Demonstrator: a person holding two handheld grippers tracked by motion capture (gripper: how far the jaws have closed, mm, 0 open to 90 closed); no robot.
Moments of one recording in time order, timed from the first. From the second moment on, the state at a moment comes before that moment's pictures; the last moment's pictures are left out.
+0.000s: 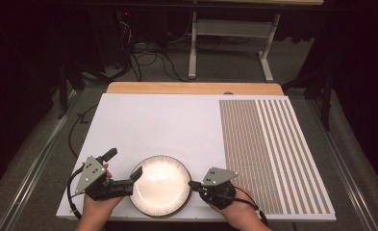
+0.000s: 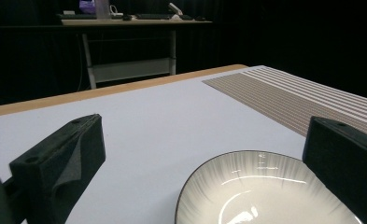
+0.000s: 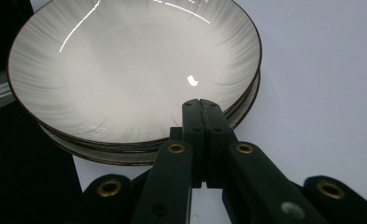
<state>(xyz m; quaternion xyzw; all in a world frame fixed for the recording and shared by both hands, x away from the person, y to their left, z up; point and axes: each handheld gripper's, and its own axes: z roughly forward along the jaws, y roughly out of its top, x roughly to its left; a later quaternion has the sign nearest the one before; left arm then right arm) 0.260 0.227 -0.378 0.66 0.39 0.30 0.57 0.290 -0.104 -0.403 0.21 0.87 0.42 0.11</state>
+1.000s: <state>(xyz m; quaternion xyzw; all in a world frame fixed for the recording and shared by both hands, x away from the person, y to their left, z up) 0.262 0.231 -0.382 0.67 0.39 0.29 0.56 0.293 -0.173 -0.372 0.30 0.80 0.48 0.20</state>
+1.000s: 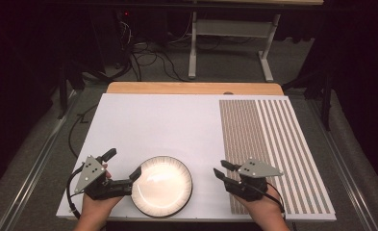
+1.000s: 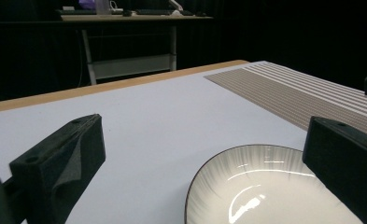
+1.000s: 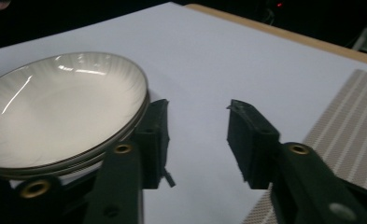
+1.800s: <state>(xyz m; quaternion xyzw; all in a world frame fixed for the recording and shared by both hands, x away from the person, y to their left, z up) 0.271 0.234 -0.383 0.68 0.39 0.29 0.55 0.294 -0.191 -0.372 0.32 0.76 0.51 0.25</state>
